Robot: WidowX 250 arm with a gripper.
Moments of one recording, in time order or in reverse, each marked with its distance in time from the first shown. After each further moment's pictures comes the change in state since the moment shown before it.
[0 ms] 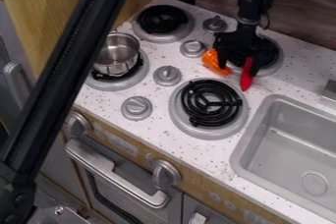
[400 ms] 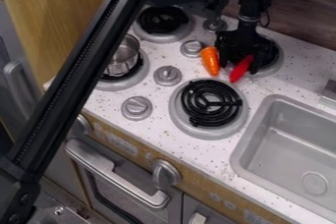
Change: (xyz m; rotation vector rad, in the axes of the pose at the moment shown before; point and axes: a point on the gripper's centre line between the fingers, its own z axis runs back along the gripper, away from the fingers) arm 0.015 0.006 -0.008 0.007 0.015 0.021
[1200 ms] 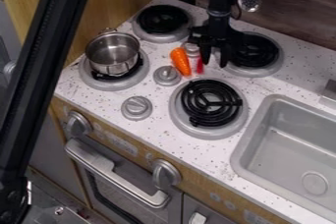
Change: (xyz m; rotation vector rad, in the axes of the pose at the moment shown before) arm -0.026 0.032 0.015 -0.042 -0.030 0.022
